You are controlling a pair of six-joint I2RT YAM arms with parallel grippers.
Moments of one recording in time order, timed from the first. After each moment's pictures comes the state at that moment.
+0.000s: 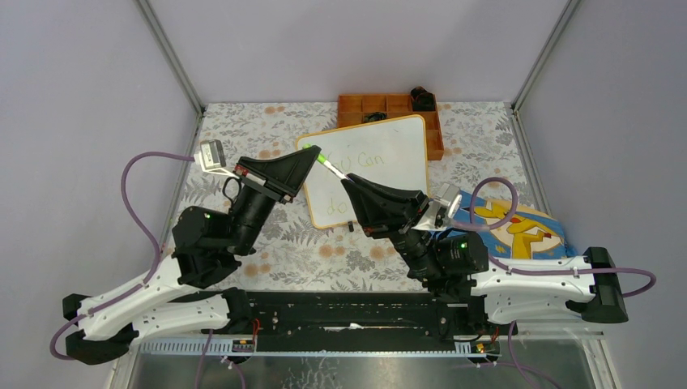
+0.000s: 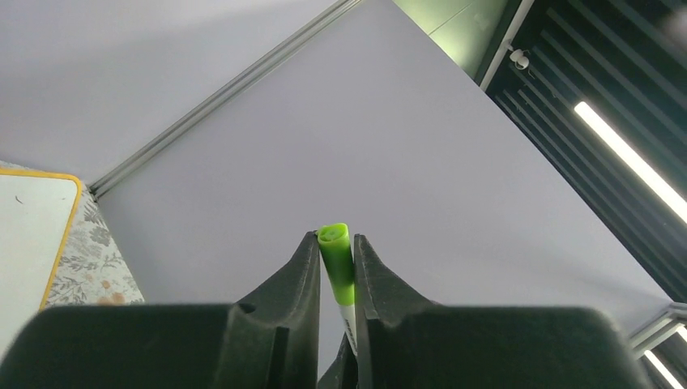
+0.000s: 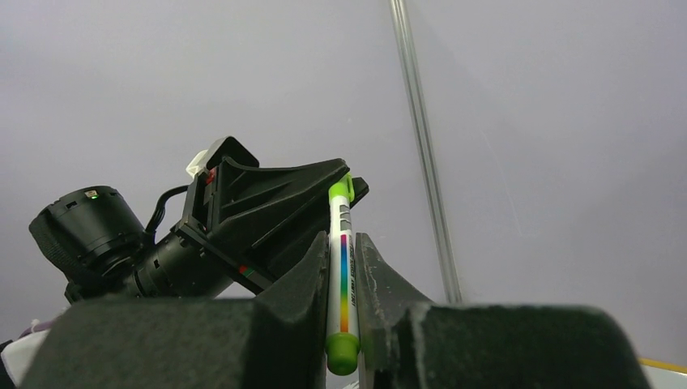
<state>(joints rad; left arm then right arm) -1.11 0.78 0.97 0.35 -0.48 -0.85 1.44 1.08 0.84 1.06 0.48 -0.16</state>
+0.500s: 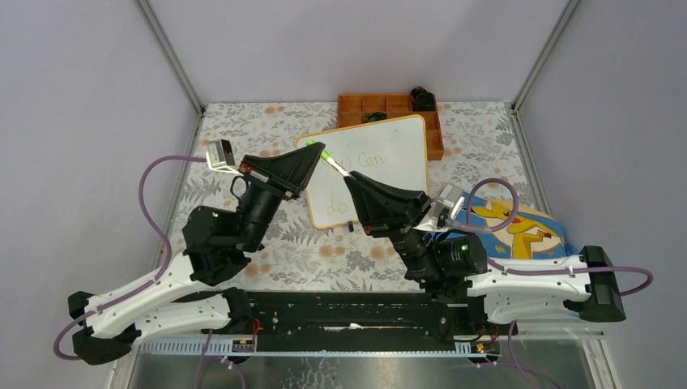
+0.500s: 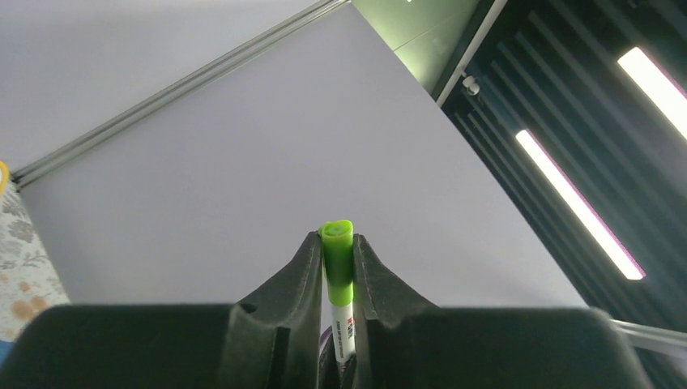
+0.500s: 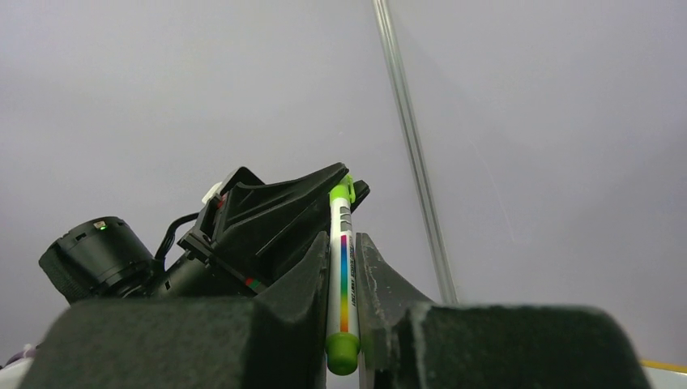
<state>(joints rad) -1.10 0.81 0.93 0.45 -0.45 -0.98 1.44 1.10 0.84 1.12 0.51 -0.18</state>
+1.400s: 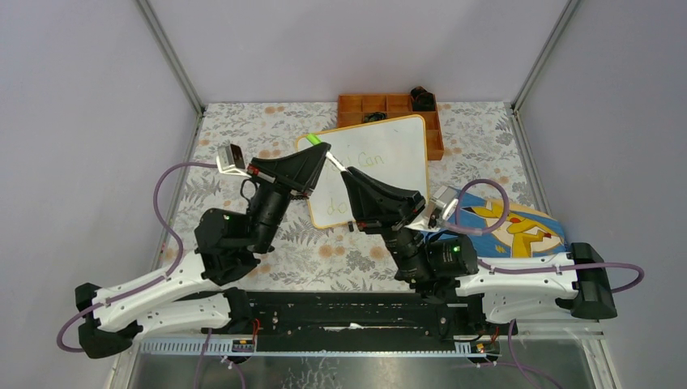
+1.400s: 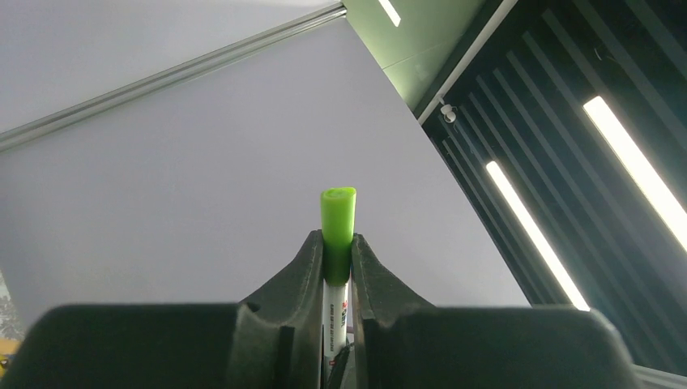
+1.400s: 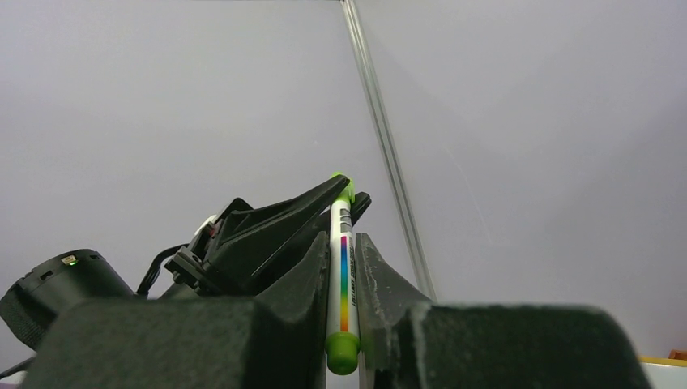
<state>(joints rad) -1.13 0.87 0.89 0.57 -0.52 -1.11 1.45 1.18 0.87 1.25 0.59 -0.25</state>
